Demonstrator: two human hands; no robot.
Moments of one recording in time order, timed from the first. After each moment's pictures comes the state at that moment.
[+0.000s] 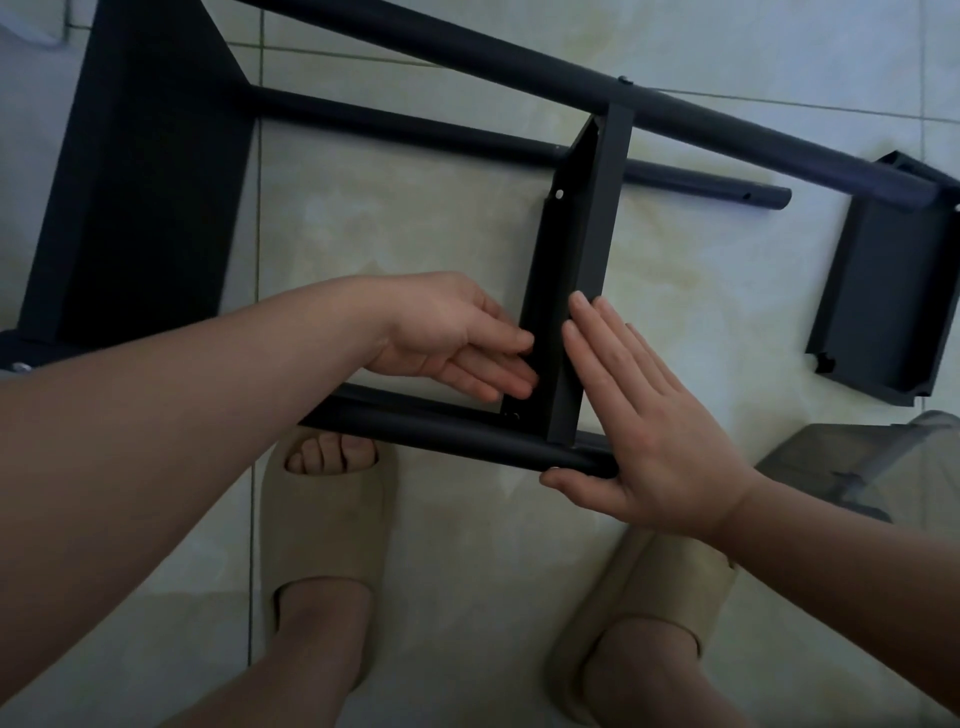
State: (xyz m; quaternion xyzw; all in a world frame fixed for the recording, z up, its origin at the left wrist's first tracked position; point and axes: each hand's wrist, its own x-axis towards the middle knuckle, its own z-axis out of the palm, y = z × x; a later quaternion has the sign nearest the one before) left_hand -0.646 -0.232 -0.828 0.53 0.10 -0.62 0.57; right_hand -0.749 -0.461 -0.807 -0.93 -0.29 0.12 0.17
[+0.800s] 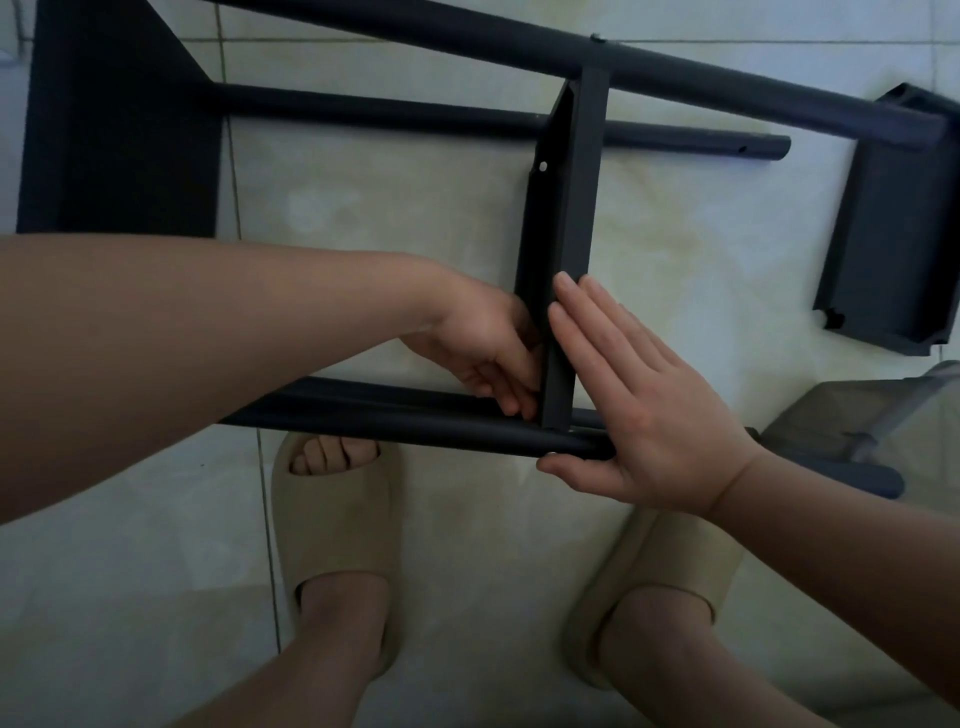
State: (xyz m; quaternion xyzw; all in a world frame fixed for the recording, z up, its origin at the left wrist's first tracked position) left_hand -0.634 -0.272 -0.842 0.57 -0.10 -0.73 0.37; right_hand -0.750 -0.461 -0.810 -0.94 -0.28 0.10 0.18
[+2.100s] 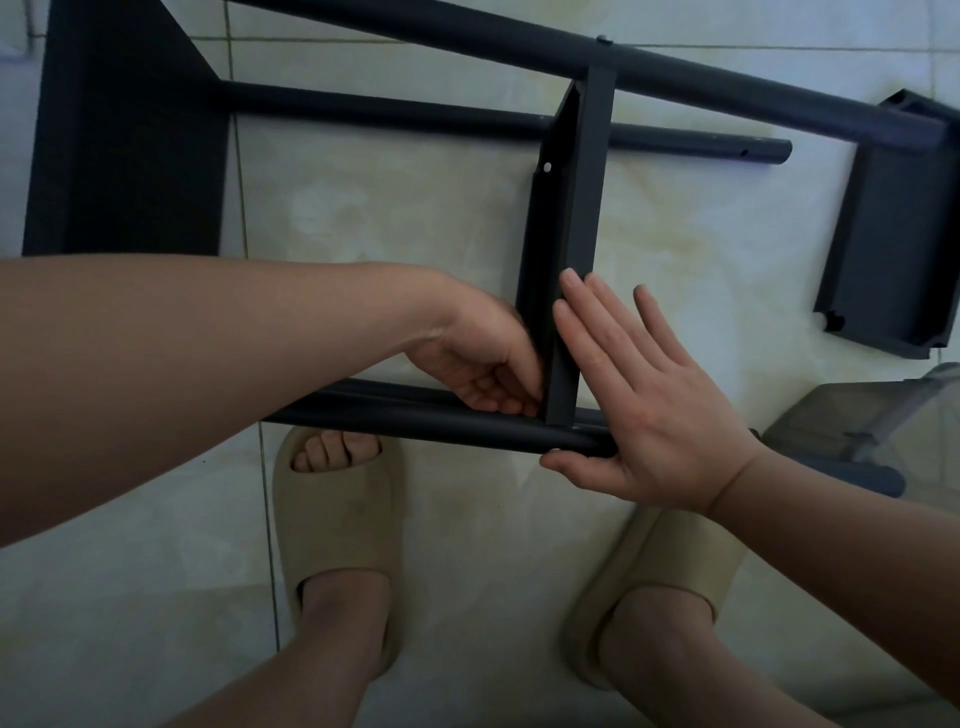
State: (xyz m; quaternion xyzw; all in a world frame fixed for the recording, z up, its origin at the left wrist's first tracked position) left_hand -0.645 -0.273 -0.841 0.54 -0.01 -0.76 0.38; right_hand -0.751 -0.459 -0.808 -0.94 -0.29 0.08 0.14
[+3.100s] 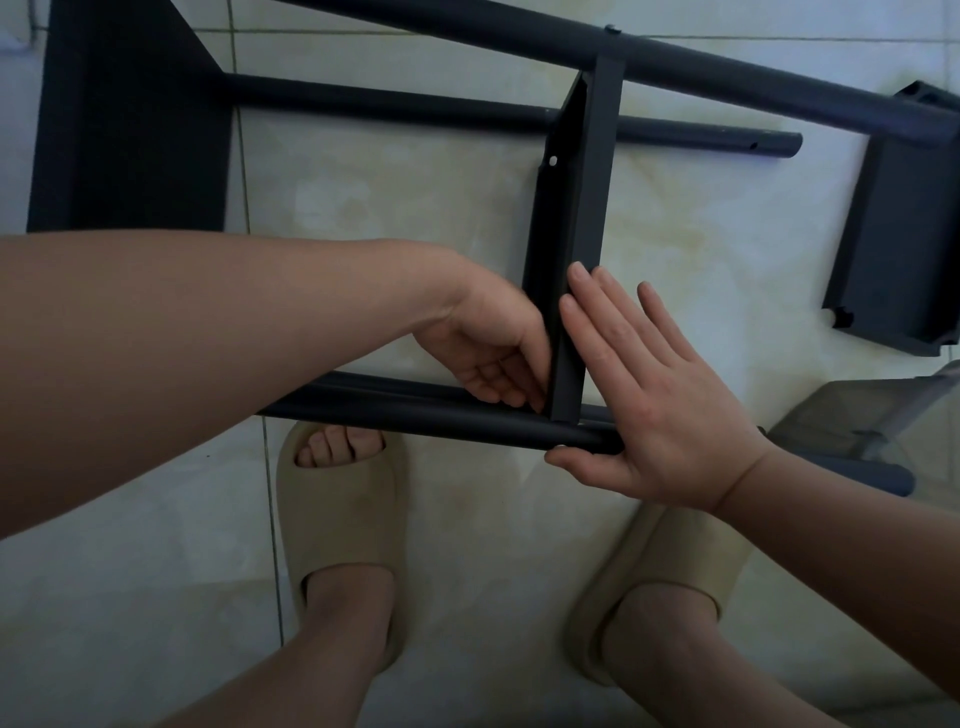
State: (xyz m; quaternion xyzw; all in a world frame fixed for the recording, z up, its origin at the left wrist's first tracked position) left_hand -0.634 -0.277 -0.839 0.54 -0.03 -0.77 0.33; right_hand -0.750 -0.459 -0.809 -0.94 -0.29 0.08 0.14
